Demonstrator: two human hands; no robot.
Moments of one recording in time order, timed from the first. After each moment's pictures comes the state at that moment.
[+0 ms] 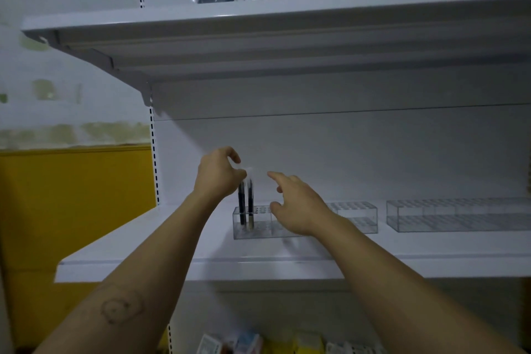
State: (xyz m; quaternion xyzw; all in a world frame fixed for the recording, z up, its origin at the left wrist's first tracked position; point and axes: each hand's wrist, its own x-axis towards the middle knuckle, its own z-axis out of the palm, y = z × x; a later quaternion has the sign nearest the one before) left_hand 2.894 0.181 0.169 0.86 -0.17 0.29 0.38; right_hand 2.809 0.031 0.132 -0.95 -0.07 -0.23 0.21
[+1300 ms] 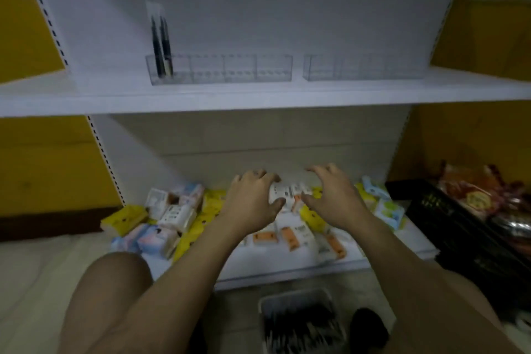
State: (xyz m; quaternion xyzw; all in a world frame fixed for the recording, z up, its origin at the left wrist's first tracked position) left_hand 2.690 0.072 -0.099 0.91 -0.38 0.11 0.15; right_hand 2.609 -0.096 -0.095 -0.96 0.14 -0.16 0.17
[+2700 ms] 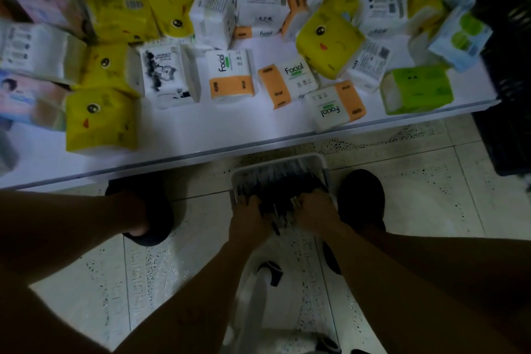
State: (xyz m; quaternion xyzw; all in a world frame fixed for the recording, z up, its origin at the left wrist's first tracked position) left_hand 2.662 0.013 -0.533 0.88 -0.12 -0.39 0.23; right_hand 2.612 -0.142 -0.508 -0.82 0.32 0.35 0.31
